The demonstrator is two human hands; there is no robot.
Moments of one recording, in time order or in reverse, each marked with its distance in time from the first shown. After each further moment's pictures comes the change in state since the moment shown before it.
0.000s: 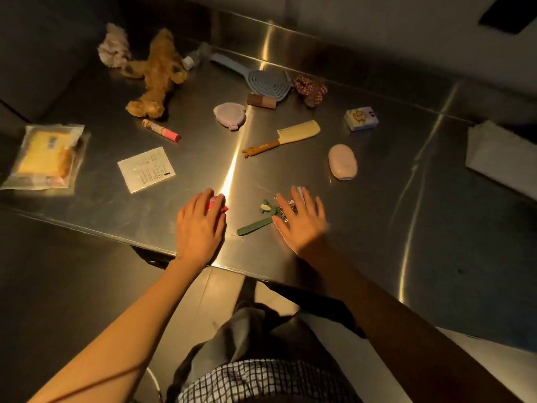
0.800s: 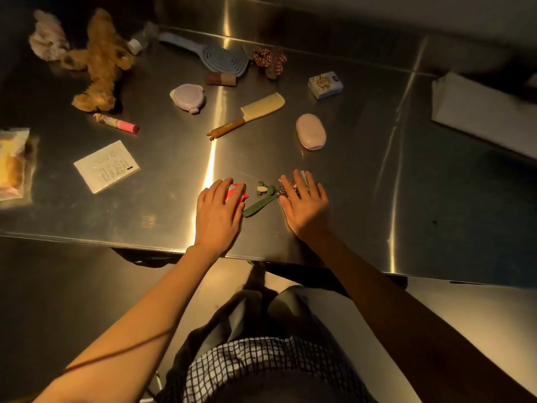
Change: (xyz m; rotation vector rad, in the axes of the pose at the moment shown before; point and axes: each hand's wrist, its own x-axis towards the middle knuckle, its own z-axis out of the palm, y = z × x) left_hand 0.004 0.064 0.029 -0.069 -0.107 0.194; right_hand -0.038 0.044 0.018 -0.020 0.453 0.053
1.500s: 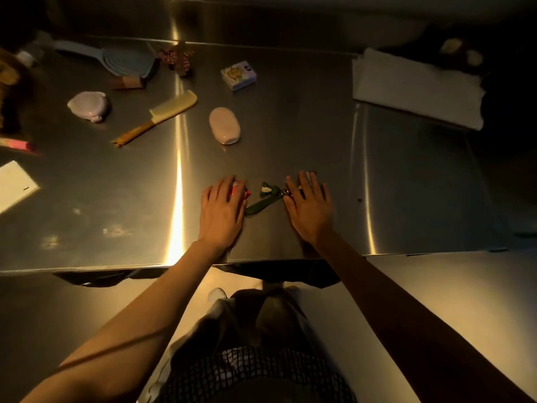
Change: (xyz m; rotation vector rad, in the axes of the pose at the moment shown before) left_hand 0.031 0.153 0.062 0.047 -0.093 0.178; right_hand -0.068 0.147 -0.058 -0.038 -0.542 0.319
